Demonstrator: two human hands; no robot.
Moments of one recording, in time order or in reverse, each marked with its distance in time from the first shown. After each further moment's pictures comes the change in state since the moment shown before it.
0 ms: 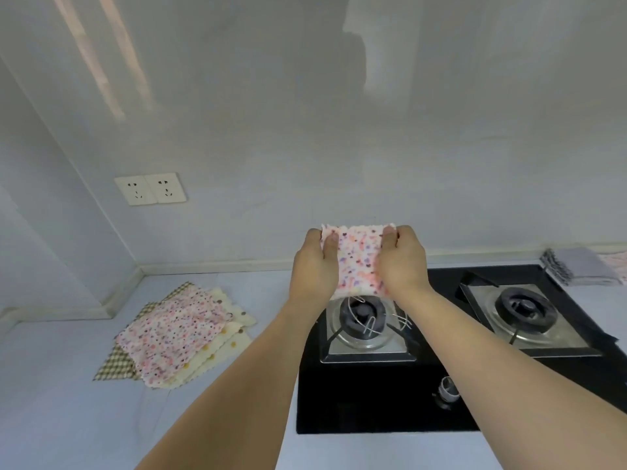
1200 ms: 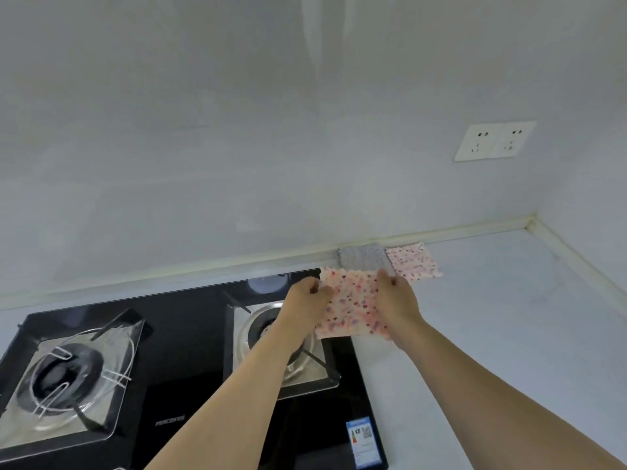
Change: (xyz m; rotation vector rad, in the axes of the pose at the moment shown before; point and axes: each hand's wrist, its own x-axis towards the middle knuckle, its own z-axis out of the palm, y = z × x) left_hand -0.002 0.148 0.564 0.001 -0.537 -0.430; right_hand 0.258 0.326 -0.432 0.014 -0.038 0.645
